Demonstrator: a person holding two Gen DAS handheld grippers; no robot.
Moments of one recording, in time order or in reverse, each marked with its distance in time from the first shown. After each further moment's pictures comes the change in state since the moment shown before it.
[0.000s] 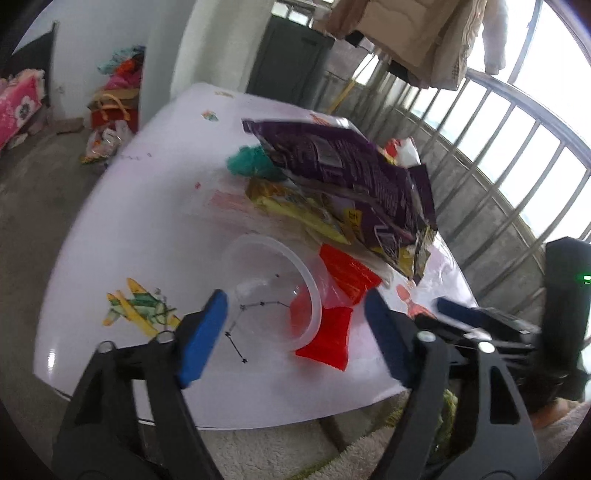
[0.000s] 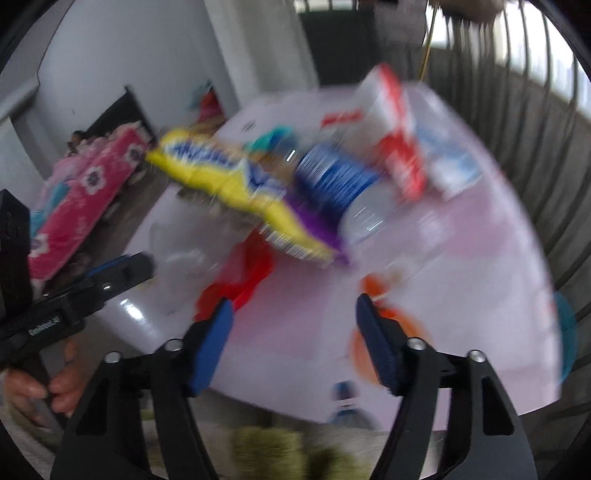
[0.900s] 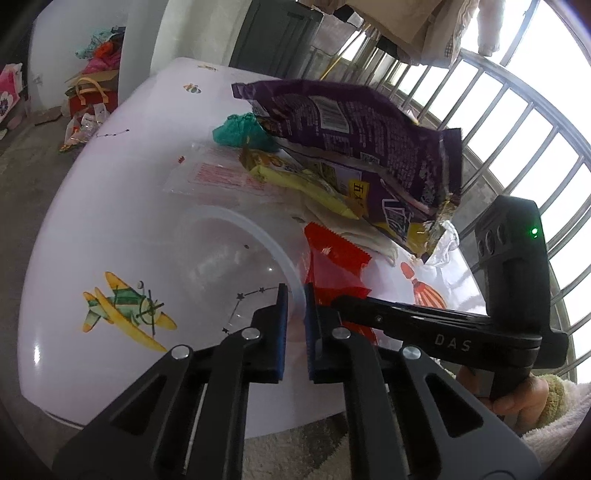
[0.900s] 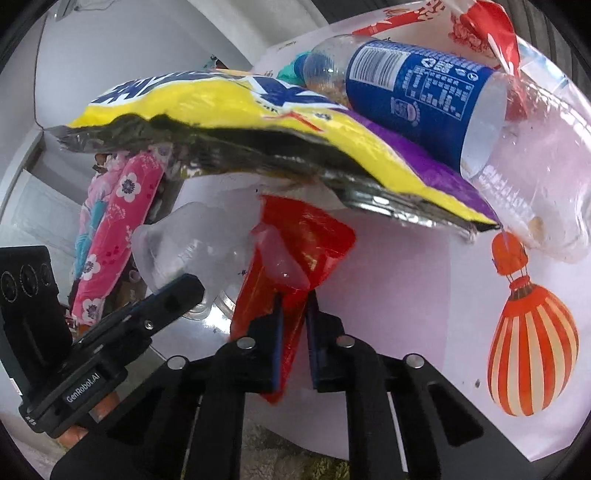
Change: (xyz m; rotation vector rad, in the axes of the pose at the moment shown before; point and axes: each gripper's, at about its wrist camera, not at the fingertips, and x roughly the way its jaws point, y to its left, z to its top) left arm 0.020 0.014 -0.001 0.024 0.091 -0.062; right arm 0.078 0.018 0.005 0.158 0.145 0.207
